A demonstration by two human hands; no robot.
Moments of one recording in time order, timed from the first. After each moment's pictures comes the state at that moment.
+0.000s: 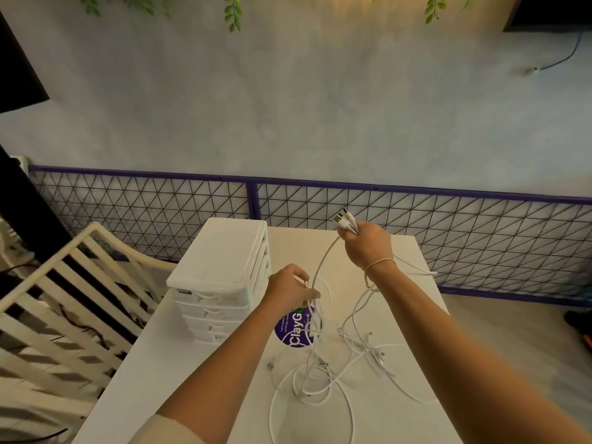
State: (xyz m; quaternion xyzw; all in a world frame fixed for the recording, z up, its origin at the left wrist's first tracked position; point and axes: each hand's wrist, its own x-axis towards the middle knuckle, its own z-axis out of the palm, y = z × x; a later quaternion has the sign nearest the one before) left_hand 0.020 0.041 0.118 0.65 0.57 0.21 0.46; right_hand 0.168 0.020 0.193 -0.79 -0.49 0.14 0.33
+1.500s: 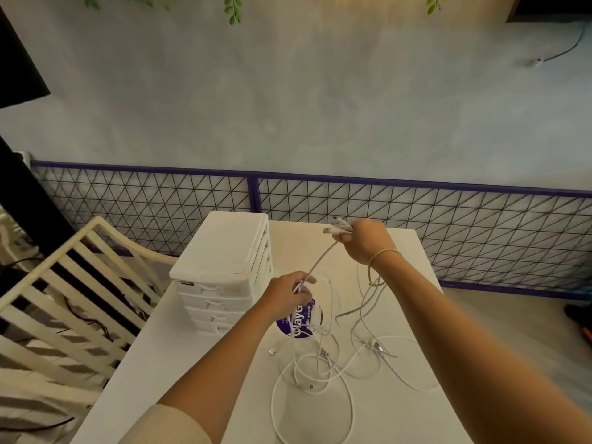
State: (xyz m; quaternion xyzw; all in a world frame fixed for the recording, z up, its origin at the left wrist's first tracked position) left_hand 0.001 0.034 0.098 0.75 0.47 0.18 0.42; right_hand 0.170 0.015 0.199 -0.80 -0.58 0.11 0.12
